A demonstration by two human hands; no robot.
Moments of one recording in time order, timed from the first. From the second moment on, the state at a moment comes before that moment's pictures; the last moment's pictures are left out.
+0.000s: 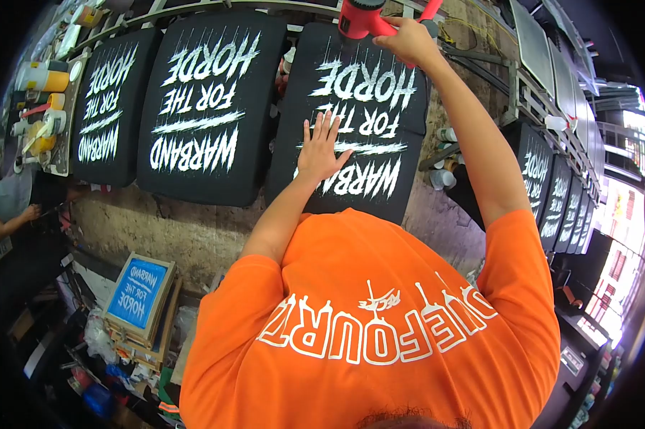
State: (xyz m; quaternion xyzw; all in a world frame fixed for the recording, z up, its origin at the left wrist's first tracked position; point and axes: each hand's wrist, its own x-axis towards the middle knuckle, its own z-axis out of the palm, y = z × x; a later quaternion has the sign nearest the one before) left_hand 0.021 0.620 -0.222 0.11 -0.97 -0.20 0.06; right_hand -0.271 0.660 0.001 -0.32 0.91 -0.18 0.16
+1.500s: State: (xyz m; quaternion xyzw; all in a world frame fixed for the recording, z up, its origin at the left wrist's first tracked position) left_hand 0.020 0.621 -0.225 0.11 -0.98 -0.18 0.05; right_hand -0.269 0.696 0.003 -0.26 0.92 -0.22 0.21
